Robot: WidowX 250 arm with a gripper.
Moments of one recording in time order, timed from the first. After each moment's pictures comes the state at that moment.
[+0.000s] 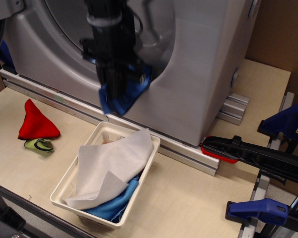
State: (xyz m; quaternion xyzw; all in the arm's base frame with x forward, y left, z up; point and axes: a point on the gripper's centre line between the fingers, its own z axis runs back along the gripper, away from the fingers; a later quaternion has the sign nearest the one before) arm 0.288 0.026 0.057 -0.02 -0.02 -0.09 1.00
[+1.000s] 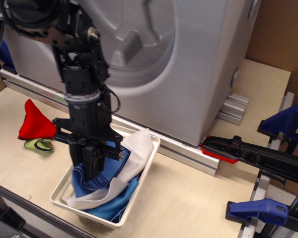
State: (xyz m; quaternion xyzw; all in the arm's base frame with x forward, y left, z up) arm 0.198 0.016 0.004 -0.08 0.12 -0.01 0.99
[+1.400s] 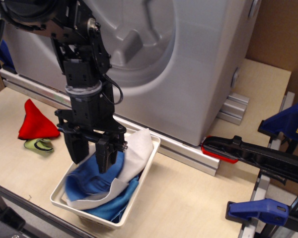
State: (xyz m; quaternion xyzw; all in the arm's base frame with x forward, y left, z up) arm 0.209 0.022 0.015 -0.07 0.07 0.00 1.00
